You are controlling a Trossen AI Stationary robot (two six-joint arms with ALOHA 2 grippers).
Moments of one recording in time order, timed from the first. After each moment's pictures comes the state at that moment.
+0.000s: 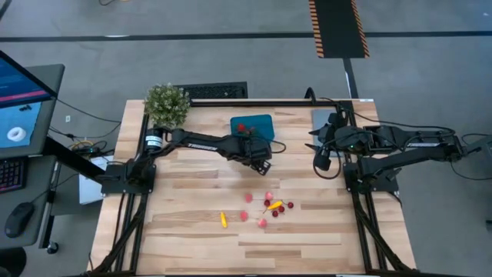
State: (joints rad) left arm 0.08 2.13 1.66 -0.74 -0.24 -0.80; right arm 0.03 0.78 0.84 -0.75 0.42 0.03
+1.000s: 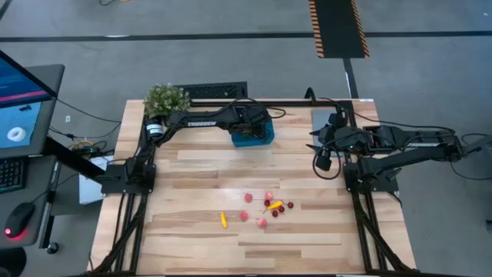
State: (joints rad) left arm 0.30 2.15 1.77 -0.69 -0.29 -0.57; right arm 0.03 0.78 0.84 -0.77 0.42 0.03
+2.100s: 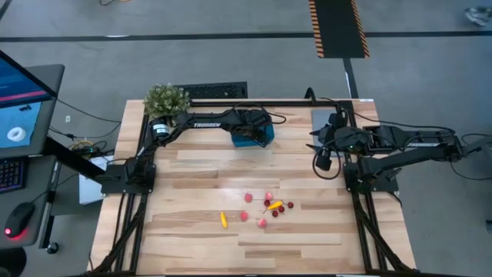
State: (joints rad) left arm 0.31 2.21 1.77 -0.67 -0.22 -0.53; right arm 0.03 0.78 0.84 -0.78 0.42 0.03
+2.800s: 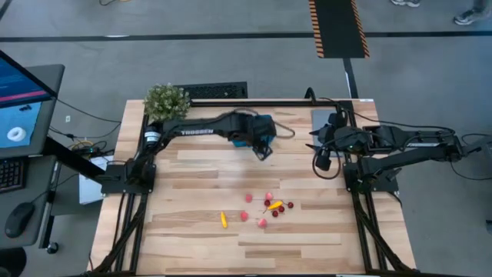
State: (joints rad) left arm 0.13 2.11 2.00 -1.04 -0.24 -0.45; right arm 0.03 0.79 0.84 -0.76 0.42 0.03
